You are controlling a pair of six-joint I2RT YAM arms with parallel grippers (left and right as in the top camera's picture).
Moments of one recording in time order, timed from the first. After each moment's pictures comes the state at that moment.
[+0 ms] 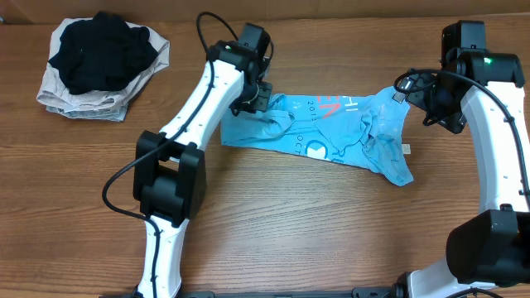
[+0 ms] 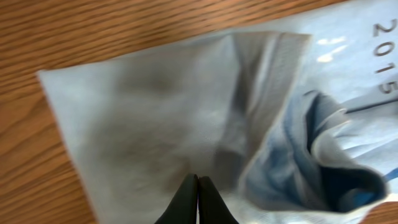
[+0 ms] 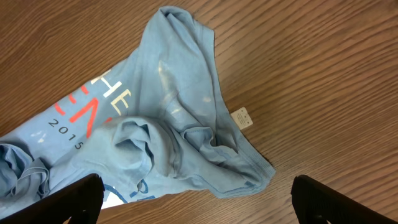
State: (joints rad) left arm -0.40 2.26 2.01 -1.09 0.03 -0.15; right arm -0.09 1.74 1.68 -1.22 0.03 0.46
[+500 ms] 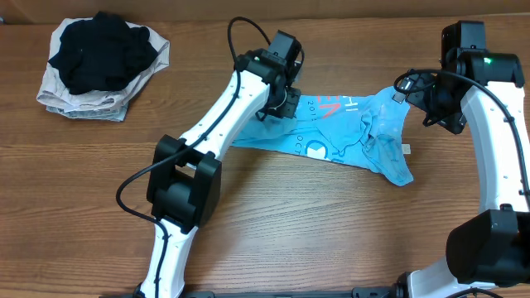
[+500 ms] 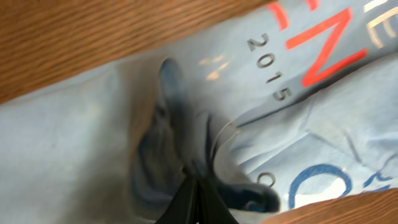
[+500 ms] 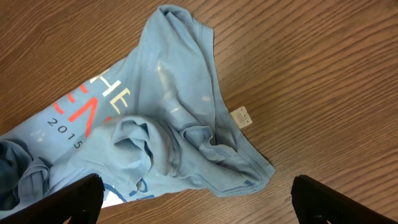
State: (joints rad) left arm -0.50 2.26 2.00 -1.00 0.08 -0.16; right arm -0.09 1.74 1.68 -1.22 0.03 0.46
